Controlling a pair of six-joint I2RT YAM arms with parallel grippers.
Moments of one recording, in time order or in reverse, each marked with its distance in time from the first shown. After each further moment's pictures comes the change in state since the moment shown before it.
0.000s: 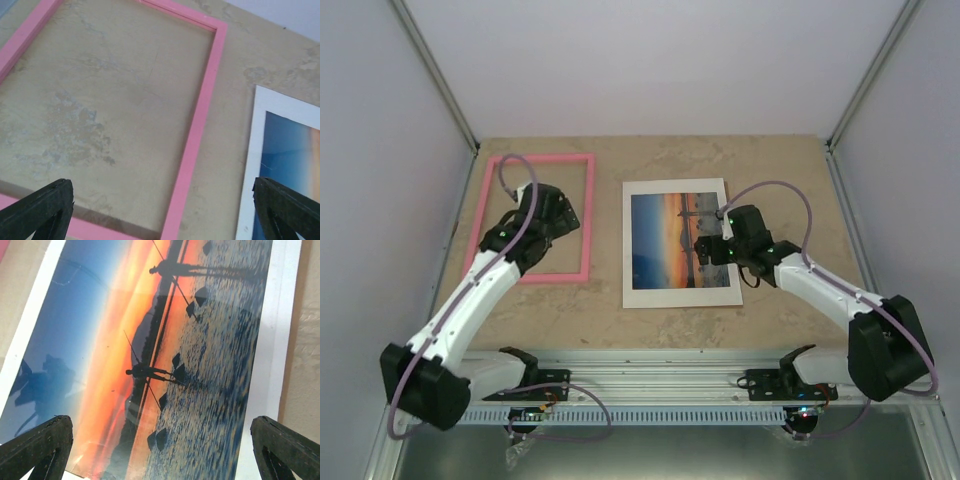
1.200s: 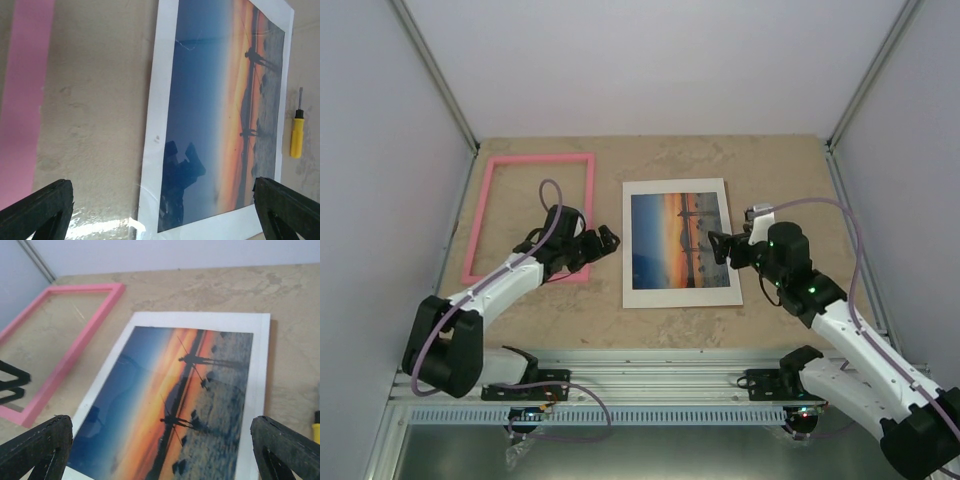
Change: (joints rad) left arm -0.012 0.132 -0.309 0.419 0.650 -0.125; right arm -0.002 -0.470 -0.119 0.052 0.017 -0.019
